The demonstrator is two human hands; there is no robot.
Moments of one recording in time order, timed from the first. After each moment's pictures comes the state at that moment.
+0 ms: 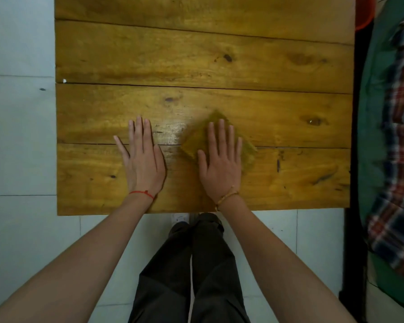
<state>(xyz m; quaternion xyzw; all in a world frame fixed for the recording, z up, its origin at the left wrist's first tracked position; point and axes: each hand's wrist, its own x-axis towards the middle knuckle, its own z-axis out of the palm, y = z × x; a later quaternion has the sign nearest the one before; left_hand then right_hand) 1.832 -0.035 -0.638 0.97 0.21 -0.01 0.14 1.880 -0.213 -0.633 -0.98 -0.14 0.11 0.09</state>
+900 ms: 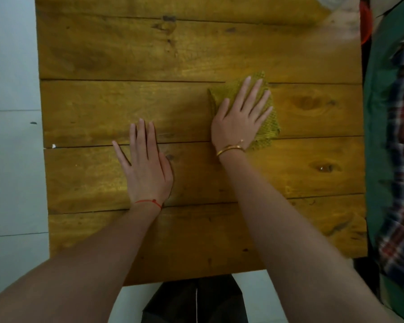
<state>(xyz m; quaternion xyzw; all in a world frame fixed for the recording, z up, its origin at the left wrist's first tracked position) 1.947 -0.008 -0.634 0.98 0.20 -0.03 0.10 2.090 -0.141 -0.631 -0.99 0.10 0.06 0.08</state>
